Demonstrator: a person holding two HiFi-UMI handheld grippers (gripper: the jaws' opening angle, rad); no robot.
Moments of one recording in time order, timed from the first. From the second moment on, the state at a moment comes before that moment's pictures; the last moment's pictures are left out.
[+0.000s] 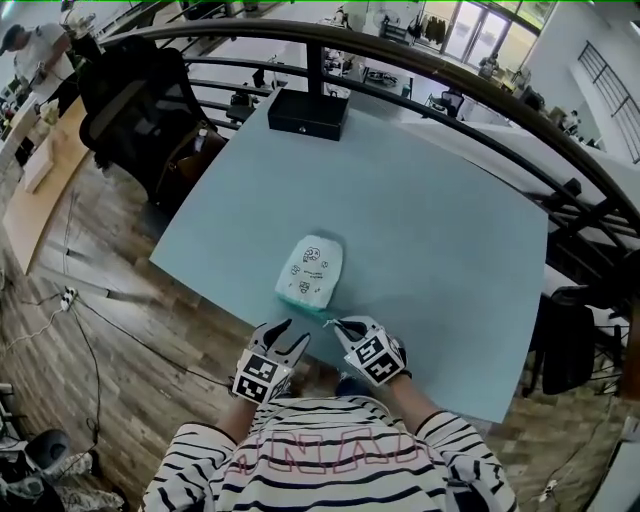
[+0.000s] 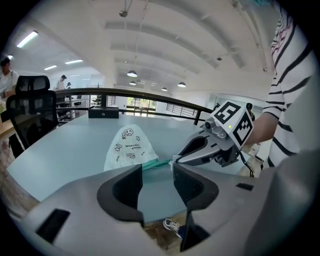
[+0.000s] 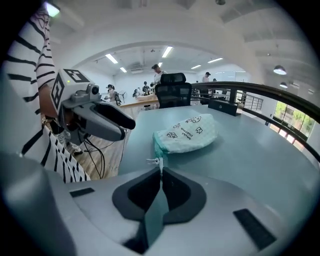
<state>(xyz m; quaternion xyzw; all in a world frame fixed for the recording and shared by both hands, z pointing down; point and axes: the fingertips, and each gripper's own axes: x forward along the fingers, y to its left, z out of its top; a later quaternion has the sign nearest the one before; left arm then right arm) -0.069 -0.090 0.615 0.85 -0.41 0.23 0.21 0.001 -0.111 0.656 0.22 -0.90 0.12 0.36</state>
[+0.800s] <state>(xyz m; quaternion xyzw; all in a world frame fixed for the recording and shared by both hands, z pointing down) -0.038 -0.075 0.640 0.90 -0.29 0.27 0.16 -0.031 -0.079 0.637 0.28 -0.89 0.17 0.33</state>
